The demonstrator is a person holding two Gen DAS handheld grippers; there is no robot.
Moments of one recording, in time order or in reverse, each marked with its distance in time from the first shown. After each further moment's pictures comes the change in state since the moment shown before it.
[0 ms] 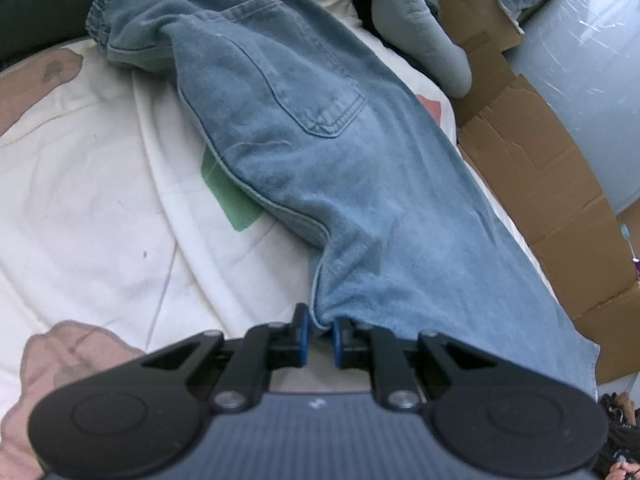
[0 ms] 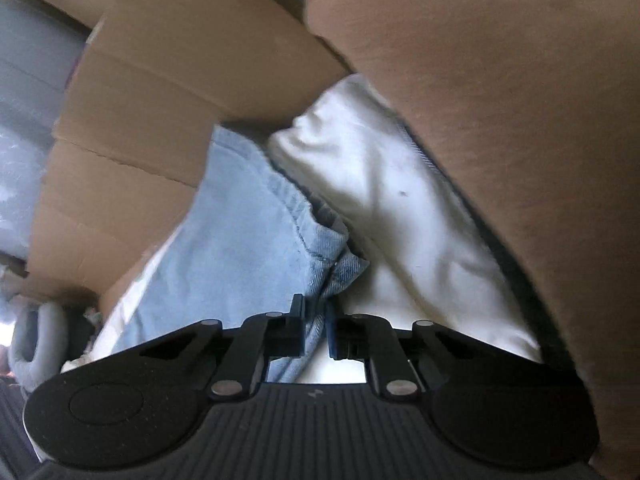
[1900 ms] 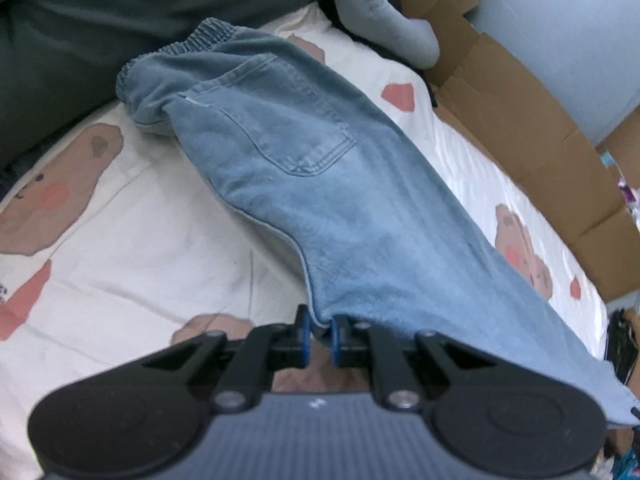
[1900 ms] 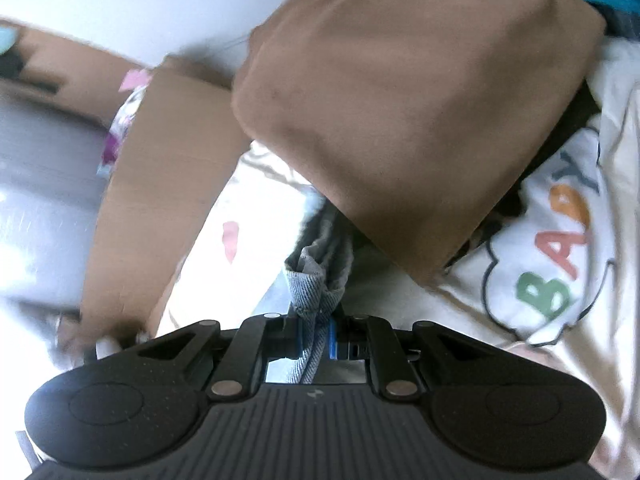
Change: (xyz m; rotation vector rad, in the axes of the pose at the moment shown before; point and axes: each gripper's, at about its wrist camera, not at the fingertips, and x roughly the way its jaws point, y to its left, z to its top) left arm -0.088 -0.027 0.020 0.207 0.136 0.095; right arm -0.117 -0.002 -0.036 0.251 -0.060 0.034
